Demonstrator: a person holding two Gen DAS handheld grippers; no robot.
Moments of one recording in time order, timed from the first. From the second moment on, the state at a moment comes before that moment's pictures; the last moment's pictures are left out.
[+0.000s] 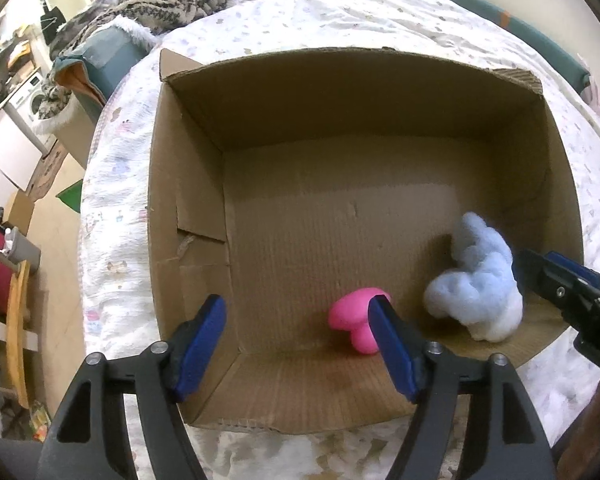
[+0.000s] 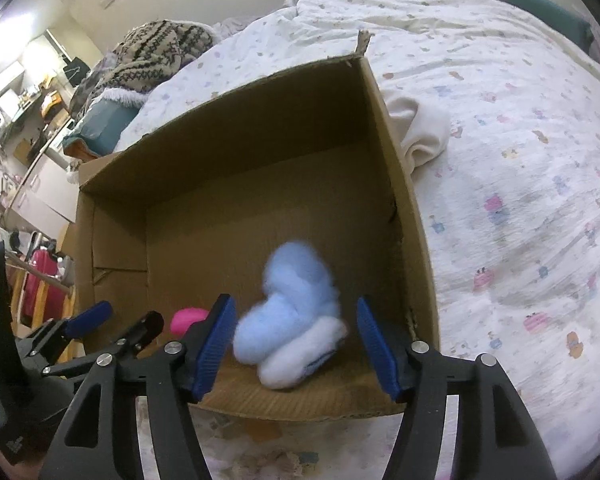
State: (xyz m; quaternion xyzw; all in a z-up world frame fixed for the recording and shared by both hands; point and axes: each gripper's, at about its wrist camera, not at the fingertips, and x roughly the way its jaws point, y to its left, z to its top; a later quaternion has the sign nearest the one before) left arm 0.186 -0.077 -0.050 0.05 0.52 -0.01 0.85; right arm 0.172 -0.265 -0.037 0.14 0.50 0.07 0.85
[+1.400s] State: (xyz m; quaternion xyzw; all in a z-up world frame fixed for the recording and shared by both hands) left arm 0.081 -0.014 -0.061 -0.06 0.58 -0.02 0.81; right arm 0.074 -0.282 -0.063 0.21 0.58 0.05 0.79
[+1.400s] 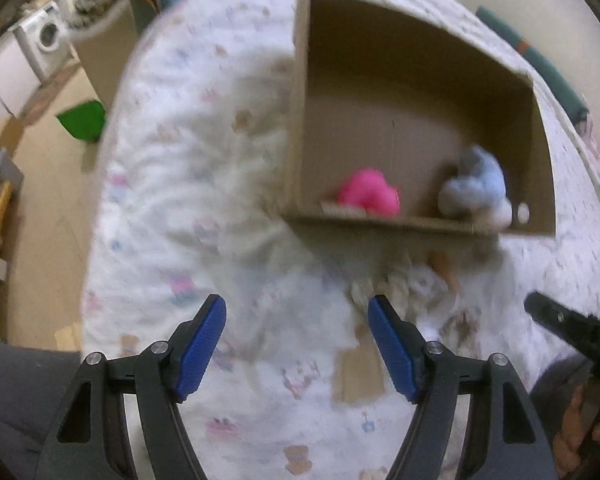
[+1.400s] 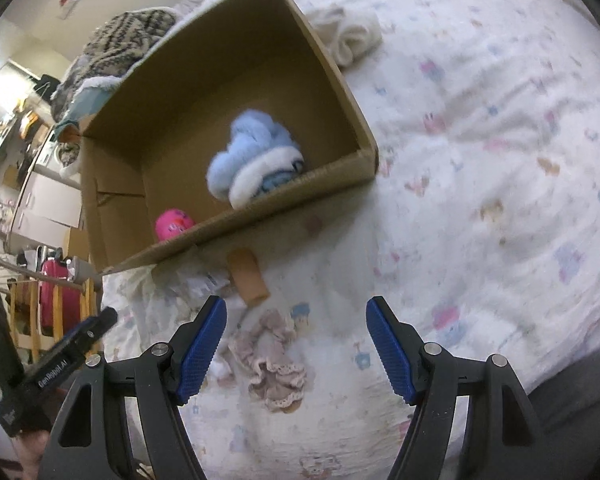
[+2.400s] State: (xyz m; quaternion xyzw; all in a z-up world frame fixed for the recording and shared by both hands) left arm 0.071 -0.068 -0.117 0.01 0.64 -0.07 0.77; right arm 0.077 -0.185 -0.119 -0.01 0.67 0.10 0.74
